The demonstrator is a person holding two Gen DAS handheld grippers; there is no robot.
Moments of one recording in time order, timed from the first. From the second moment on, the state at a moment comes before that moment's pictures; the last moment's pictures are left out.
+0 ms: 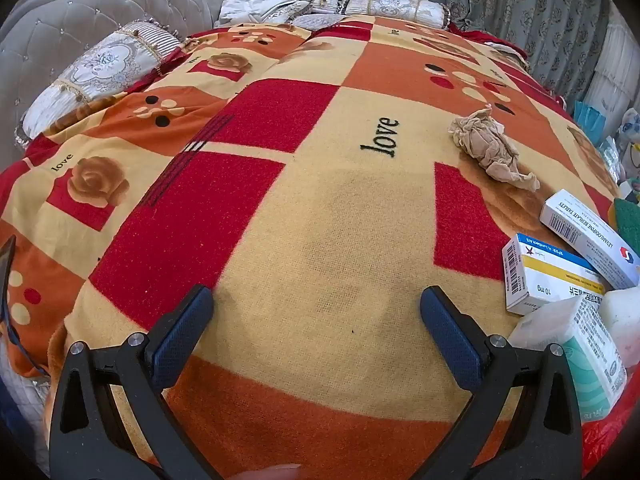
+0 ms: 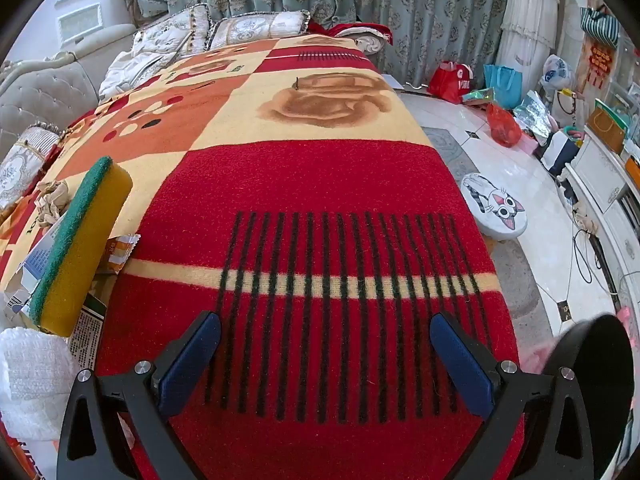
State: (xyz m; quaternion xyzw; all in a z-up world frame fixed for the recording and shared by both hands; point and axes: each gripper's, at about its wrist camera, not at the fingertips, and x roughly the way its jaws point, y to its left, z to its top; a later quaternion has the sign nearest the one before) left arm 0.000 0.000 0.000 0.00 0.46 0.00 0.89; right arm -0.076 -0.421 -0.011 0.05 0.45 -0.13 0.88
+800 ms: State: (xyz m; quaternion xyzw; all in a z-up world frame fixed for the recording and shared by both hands) left arm 0.000 0.000 0.000 0.00 0.46 0.00 0.89; right arm -0.076 -0.421 -0.011 0.05 0.46 -0.13 0.88
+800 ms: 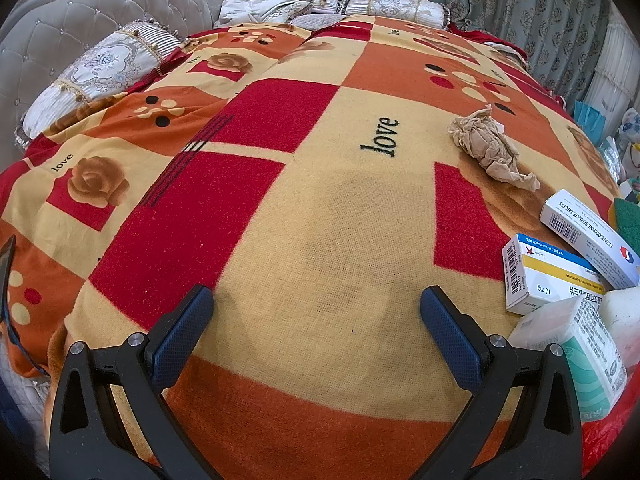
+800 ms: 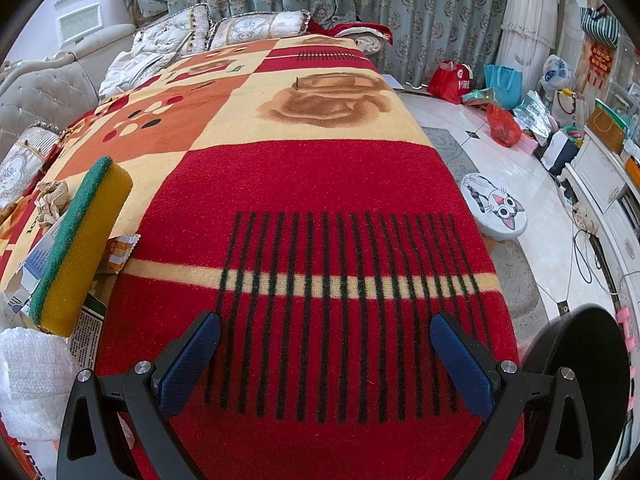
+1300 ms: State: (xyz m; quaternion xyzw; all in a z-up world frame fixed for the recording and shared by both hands) left arm -0.040 0.000 0.041 0.02 0.42 0.02 0.91; right arm -0.076 -0.420 -0.011 0.05 0.45 -0.13 0.88
